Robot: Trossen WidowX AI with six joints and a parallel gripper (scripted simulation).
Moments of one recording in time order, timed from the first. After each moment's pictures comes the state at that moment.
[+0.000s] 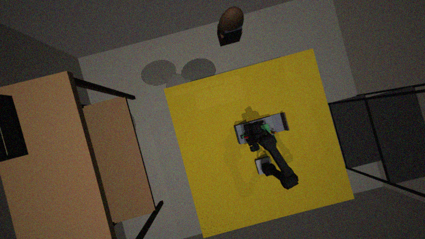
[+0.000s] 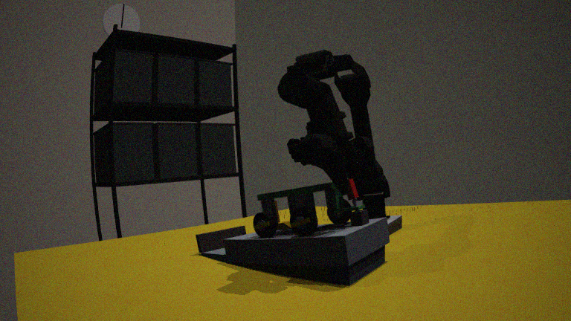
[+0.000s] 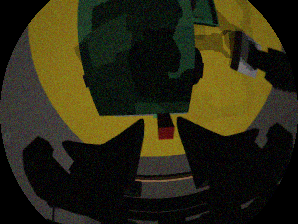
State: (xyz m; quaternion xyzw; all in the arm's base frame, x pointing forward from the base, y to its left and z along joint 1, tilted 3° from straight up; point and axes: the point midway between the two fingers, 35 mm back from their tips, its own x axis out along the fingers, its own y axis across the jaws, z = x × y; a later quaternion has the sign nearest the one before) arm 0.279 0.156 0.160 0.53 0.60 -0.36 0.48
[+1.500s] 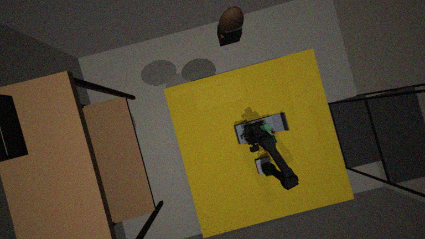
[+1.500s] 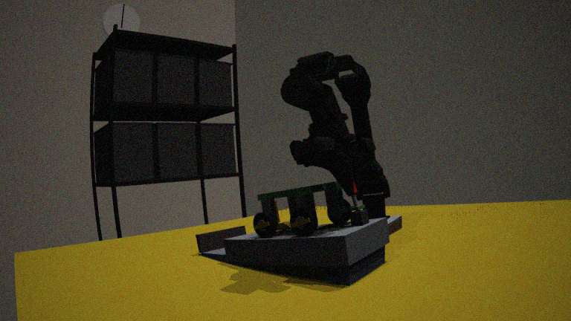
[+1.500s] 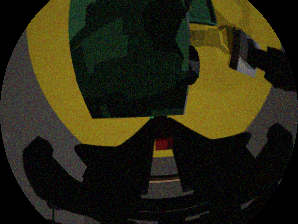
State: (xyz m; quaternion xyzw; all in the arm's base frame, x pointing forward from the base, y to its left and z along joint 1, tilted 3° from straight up) arm 0.274 0.156 0.157 0.53 0.60 -0.37 0.48
